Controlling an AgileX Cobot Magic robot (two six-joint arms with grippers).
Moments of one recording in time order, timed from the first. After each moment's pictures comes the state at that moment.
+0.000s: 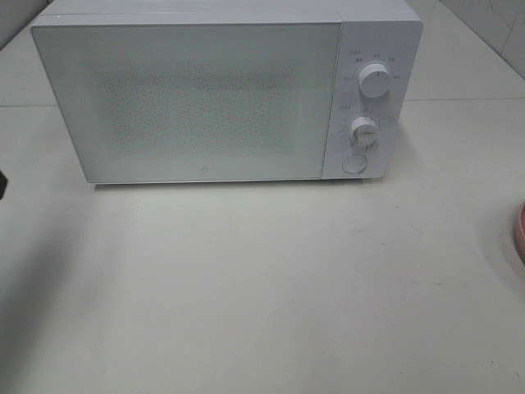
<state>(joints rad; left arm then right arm) -0.05 1.24 -0.84 -0.21 0.83 0.14 0.10 0.00 -0.50 -0.12 1.05 0.05</state>
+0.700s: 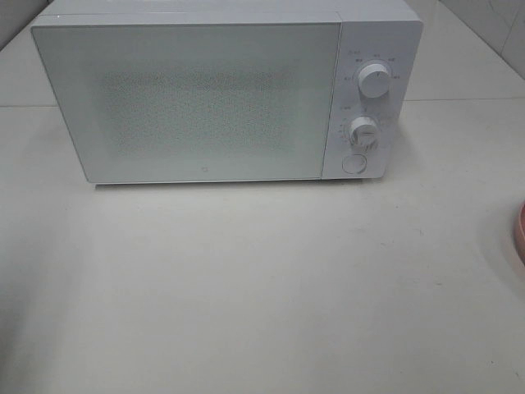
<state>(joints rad) 0.09 0.74 -0.56 -0.15 0.93 0.14 0.10 0.00 -0.50 -0.12 1.05 0.05</state>
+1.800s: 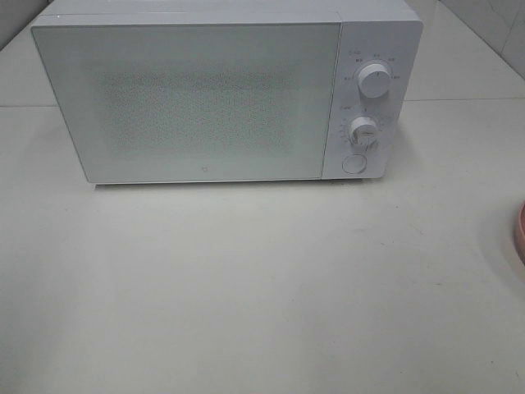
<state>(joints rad) 0.09 0.19 -0.50 -0.07 1.04 0.04 0.10 0.00 -0.50 -0.12 1.05 0.05</state>
